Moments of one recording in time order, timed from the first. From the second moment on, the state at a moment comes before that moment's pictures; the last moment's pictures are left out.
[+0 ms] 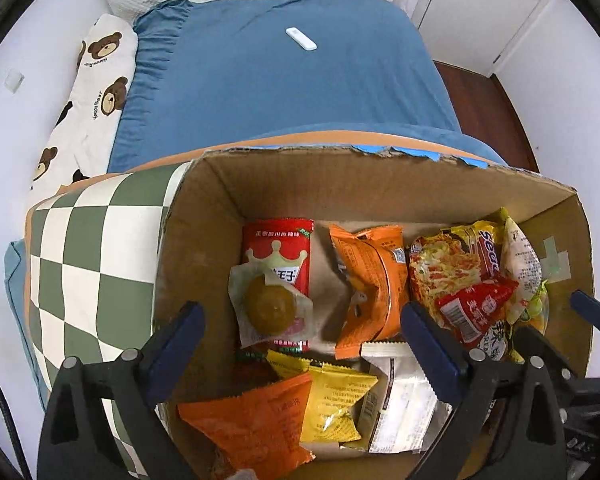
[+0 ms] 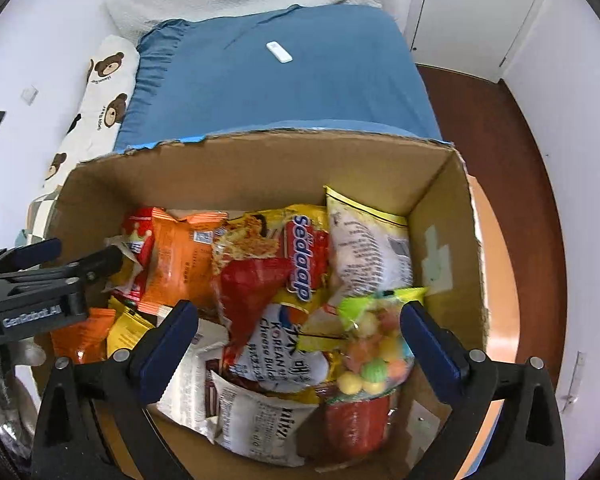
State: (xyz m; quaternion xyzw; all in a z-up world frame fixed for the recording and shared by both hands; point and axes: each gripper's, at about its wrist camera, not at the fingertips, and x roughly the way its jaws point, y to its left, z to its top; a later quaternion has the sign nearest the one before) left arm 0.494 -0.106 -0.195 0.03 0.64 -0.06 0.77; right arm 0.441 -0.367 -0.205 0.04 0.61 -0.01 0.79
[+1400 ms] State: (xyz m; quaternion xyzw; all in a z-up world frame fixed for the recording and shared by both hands) left arm 0.220 -0.062 -0.021 0.01 0.43 -0.06 0.90; right arm 0.180 -0.349 -0.017 0.03 0.41 -0.01 0.91
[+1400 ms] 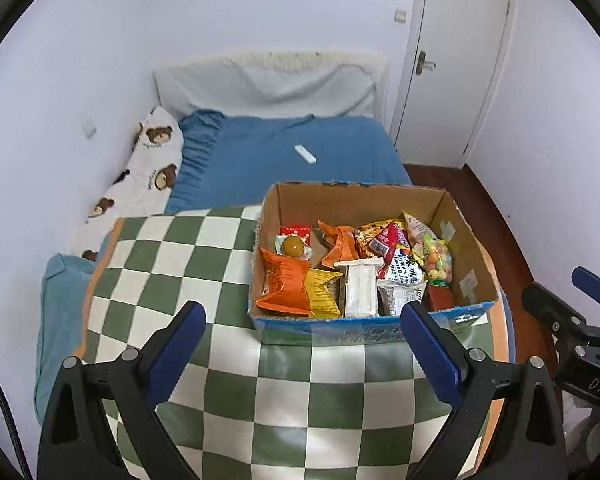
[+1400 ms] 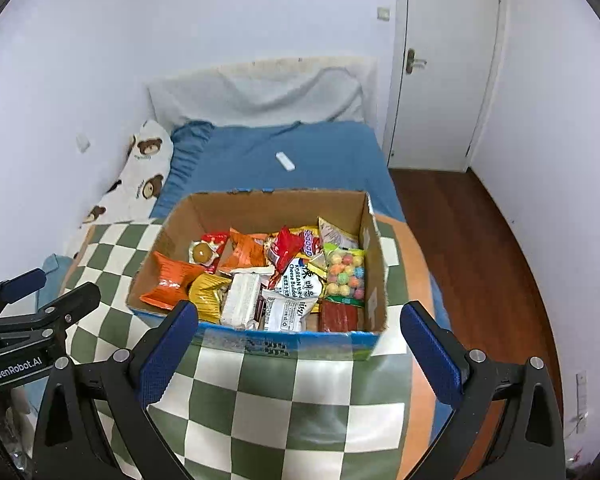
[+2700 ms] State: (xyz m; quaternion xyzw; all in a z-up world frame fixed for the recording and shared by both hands) left arm 0.106 -0.058 0.028 0.01 0.36 -0.05 0.93; right arm 0.047 -0.339 0.041 0.02 0.33 -0.01 0.94
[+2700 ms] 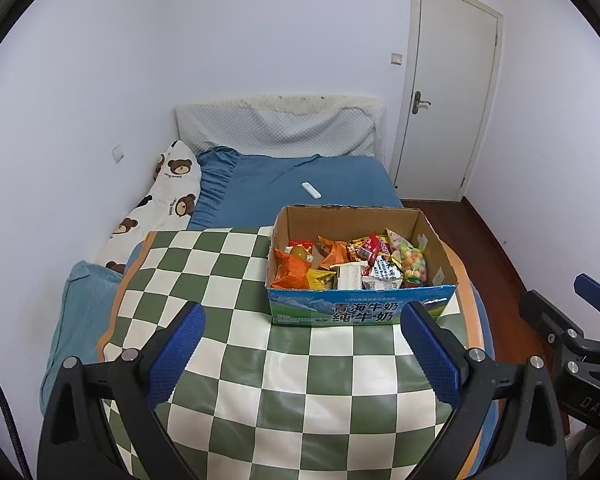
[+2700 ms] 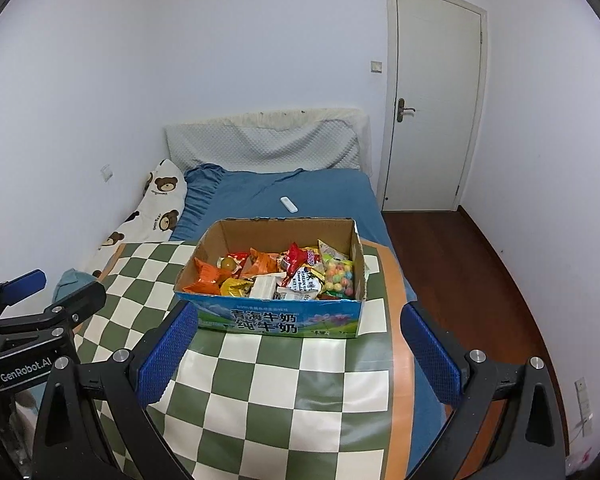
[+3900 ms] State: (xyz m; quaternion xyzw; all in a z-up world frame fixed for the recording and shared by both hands) left arm 0.209 -0.067 -0.021 0.02 0.40 -0.02 0.92; right arm 0.158 -0.353 -0.029 0.03 0.37 -0.05 0.93
